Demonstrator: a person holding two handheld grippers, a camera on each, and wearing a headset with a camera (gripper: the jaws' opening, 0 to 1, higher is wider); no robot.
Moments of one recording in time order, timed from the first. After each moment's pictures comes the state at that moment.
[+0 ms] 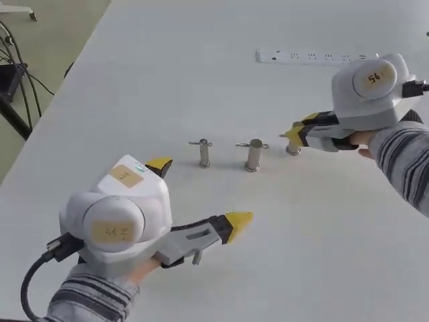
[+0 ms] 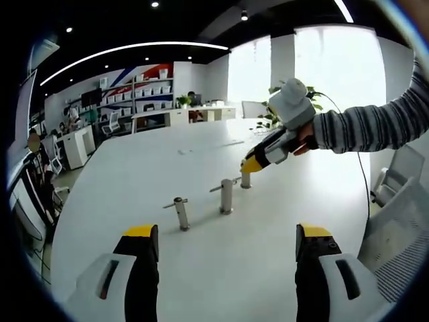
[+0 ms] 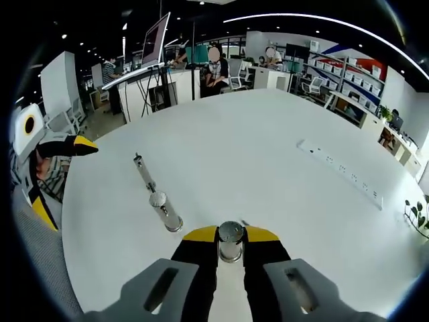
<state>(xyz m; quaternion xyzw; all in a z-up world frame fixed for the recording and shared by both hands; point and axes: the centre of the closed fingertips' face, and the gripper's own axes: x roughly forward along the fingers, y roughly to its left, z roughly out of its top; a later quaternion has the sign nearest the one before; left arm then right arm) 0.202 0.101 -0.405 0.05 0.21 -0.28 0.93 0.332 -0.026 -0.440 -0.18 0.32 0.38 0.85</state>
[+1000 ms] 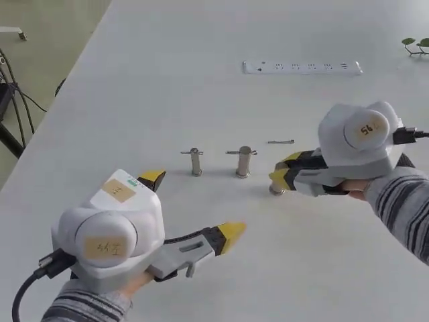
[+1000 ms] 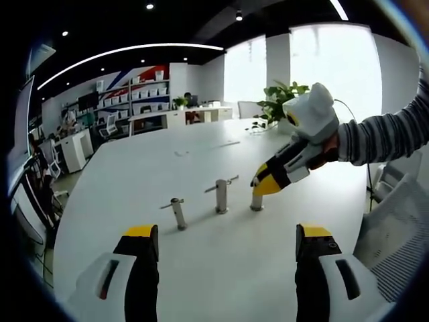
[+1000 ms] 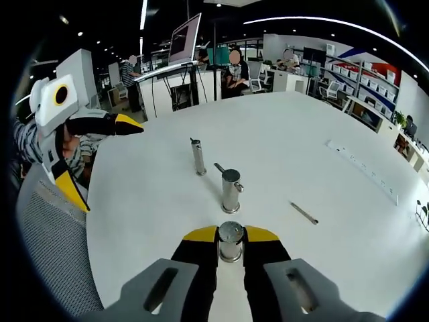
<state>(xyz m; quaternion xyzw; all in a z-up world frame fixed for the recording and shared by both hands) 0.193 0.100 -0.401 0.05 0.21 -0.29 0.93 0.259 0.003 -0.445 -0.17 0.31 0.44 0.82</state>
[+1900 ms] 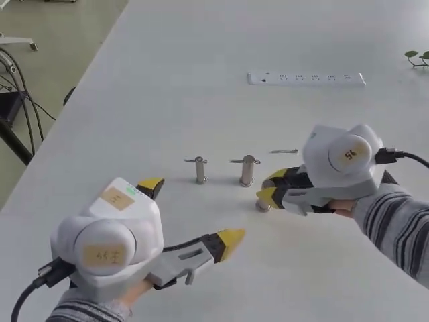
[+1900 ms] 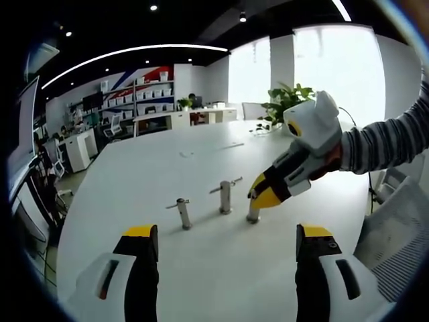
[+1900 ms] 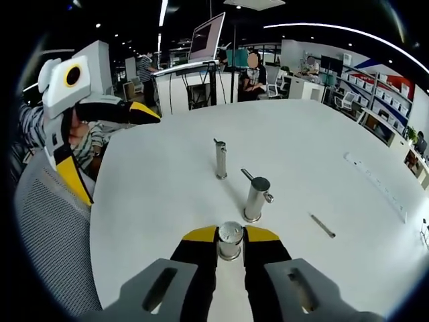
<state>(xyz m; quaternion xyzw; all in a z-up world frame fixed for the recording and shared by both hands) 0.190 0.106 -0.394 0.05 0.21 -0.28 0.94 0.249 0.025 -0.449 -0.20 0.29 0.48 0.81</state>
